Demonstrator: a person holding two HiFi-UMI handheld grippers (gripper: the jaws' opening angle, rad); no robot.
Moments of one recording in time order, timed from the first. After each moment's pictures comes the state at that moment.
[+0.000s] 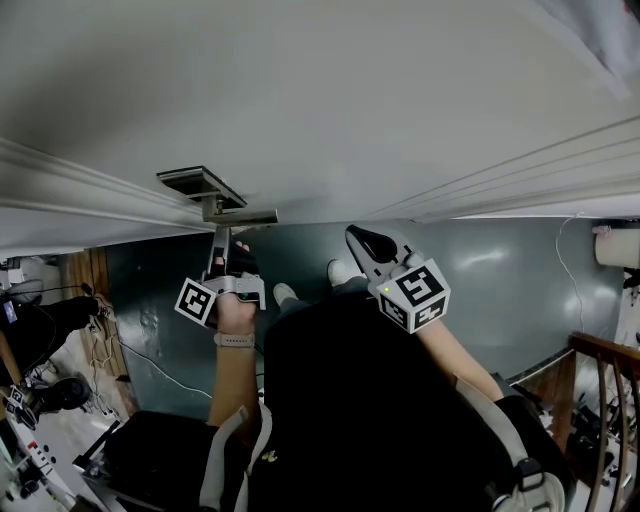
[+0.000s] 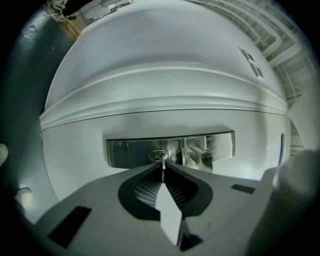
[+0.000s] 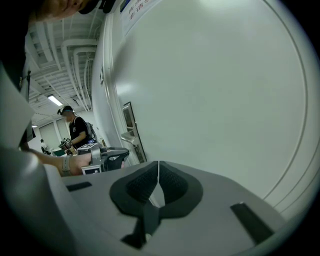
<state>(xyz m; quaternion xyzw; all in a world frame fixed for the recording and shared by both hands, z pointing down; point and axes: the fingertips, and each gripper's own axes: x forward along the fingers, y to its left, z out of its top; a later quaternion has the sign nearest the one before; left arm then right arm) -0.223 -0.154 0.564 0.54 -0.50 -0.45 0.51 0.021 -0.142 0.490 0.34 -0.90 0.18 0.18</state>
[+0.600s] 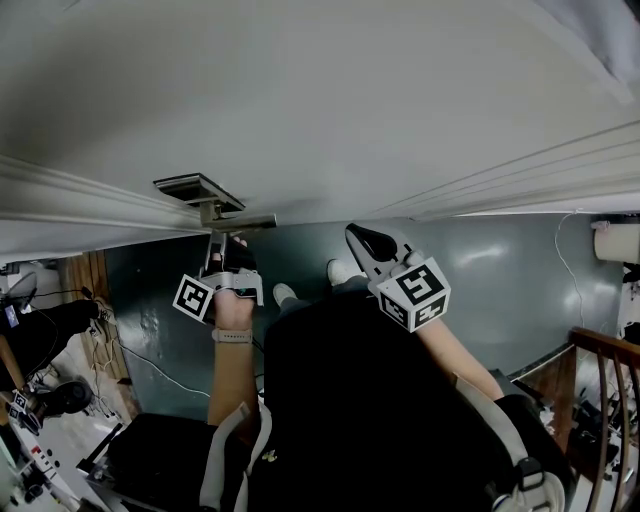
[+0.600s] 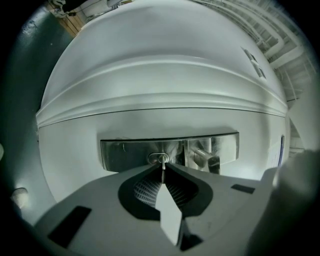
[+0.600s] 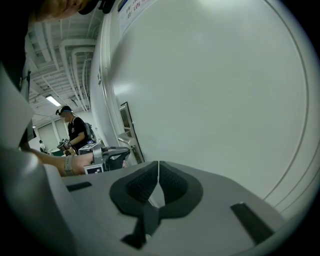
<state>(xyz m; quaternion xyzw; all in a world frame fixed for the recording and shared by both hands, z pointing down) -0.226 -0.172 0.566 0.54 -0.49 -0.45 0.51 0.023 -0.150 0.491 0.35 -0.90 0.18 0.18</state>
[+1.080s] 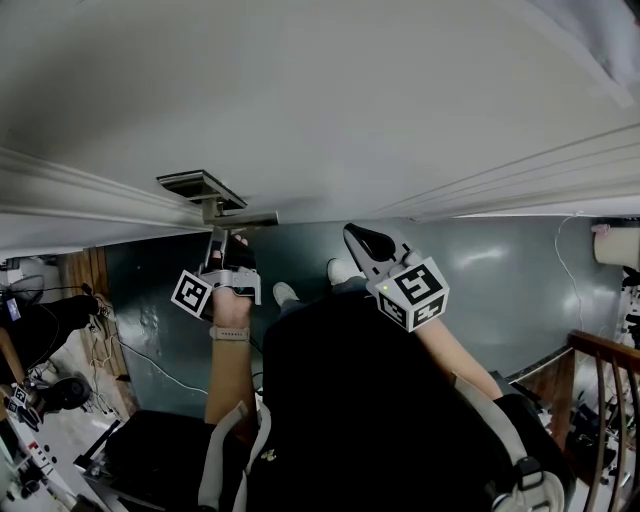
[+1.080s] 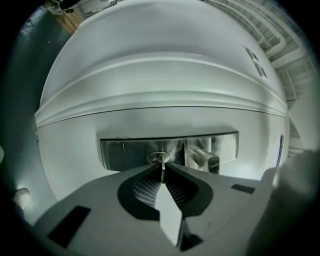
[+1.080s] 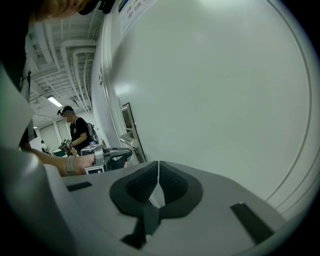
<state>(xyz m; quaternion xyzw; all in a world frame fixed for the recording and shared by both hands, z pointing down) -0.226 -0.172 0.567 0.55 -0.48 -0.44 0.52 0.016 -0.148 0.489 0.34 -0.91 0.18 0.18</state>
